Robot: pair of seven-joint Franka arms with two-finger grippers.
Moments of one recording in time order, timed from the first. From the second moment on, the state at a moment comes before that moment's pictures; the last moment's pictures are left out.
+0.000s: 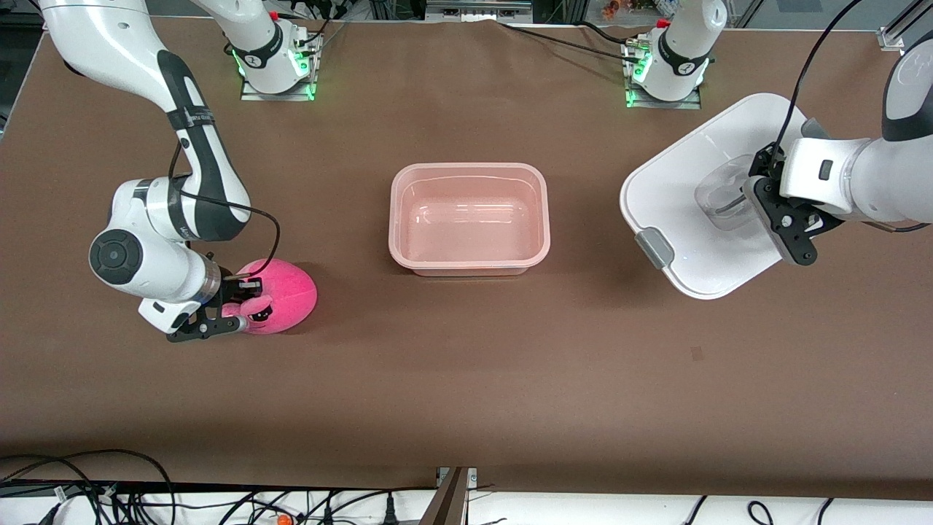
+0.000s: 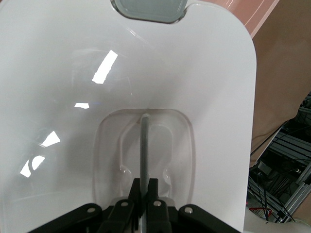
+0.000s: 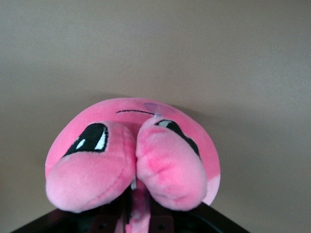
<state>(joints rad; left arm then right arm) 0.05 0.39 -0.19 -1.17 -0.05 1.13 0.78 0.17 0.53 -0.05 -1.66 0.04 2.13 -0.10</state>
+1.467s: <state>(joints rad) 0.05 0.39 -0.19 -1.17 -0.05 1.10 0.79 0.56 0.45 0.14 -1.27 -0.02 1.57 -0.56</state>
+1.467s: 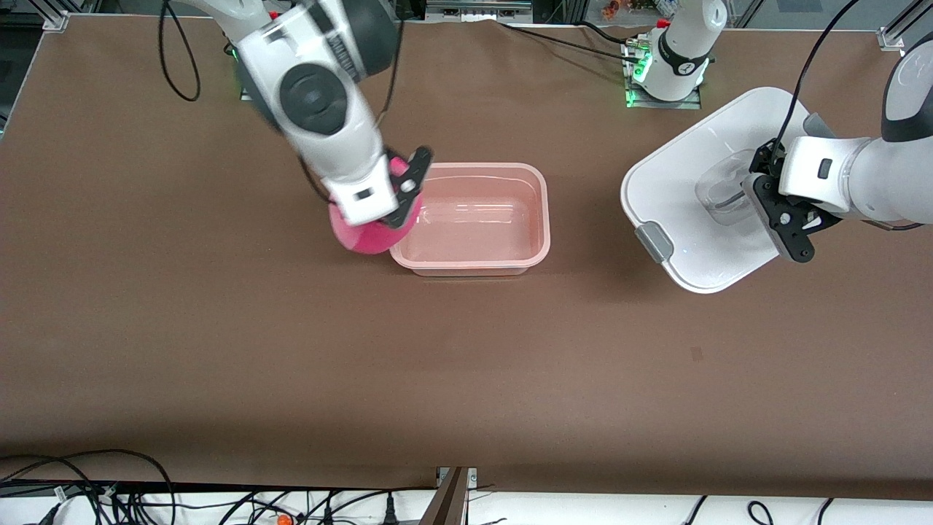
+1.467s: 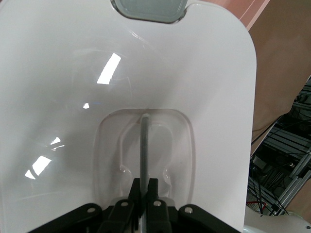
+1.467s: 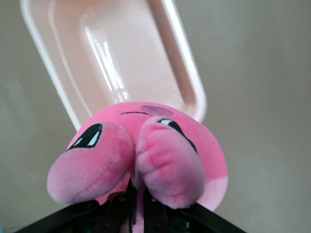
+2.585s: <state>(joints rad) 0.05 0.39 -0.20 -1.17 -0.05 1.10 0.79 0.76 0.68 0.14 -1.27 -0.24 1.79 -0.51</state>
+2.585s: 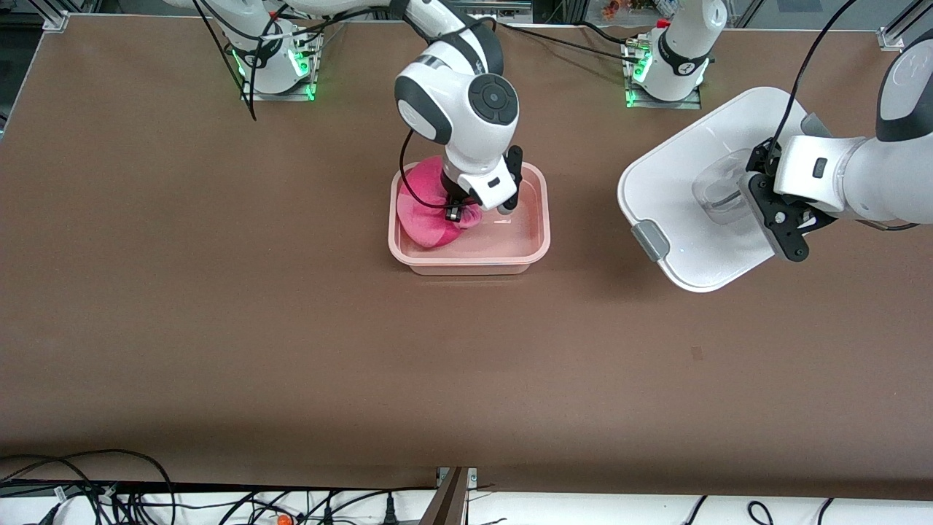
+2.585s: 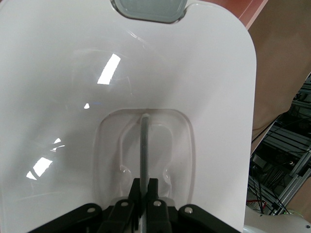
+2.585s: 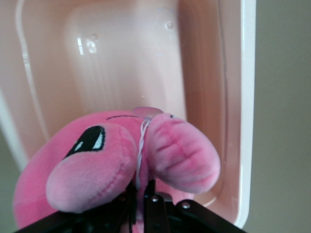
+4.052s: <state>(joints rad) 0.04 0.39 -0.20 -1.17 -0.05 1.10 0.79 0.71 0.69 0.09 -1.21 -0.32 1.96 -0.23</state>
